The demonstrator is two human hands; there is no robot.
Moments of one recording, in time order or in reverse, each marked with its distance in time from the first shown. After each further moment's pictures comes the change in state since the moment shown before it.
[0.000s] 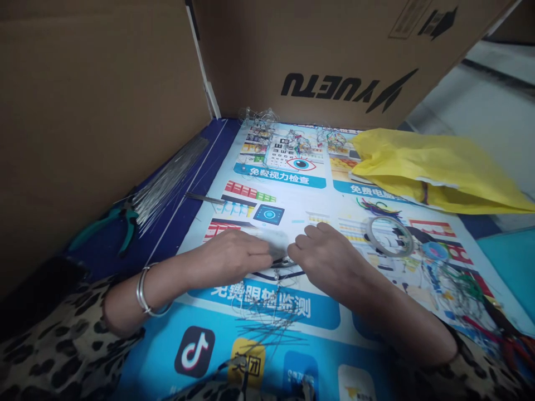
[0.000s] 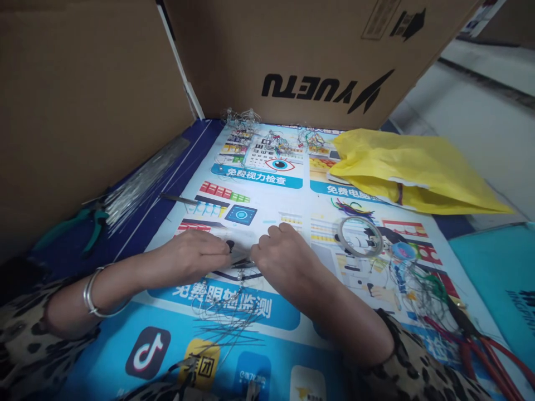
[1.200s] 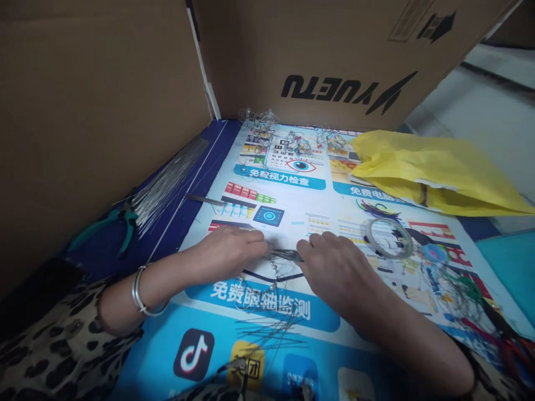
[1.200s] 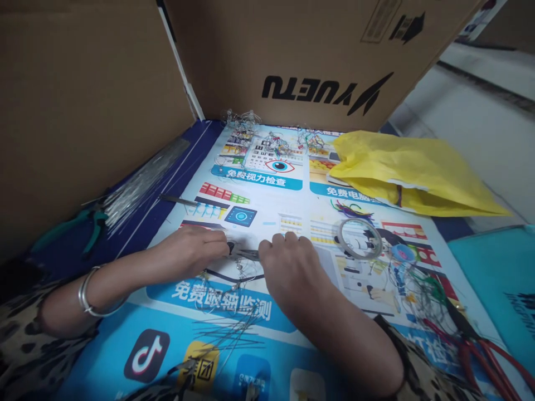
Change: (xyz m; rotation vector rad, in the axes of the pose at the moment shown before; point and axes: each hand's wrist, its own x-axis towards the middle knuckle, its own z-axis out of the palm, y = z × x) left_hand -0.001 -0.006 0.000 0.079 -0.085 -0.168; right_hand -0.006 -0.015 -0.009 0.053 -0.131 0.360
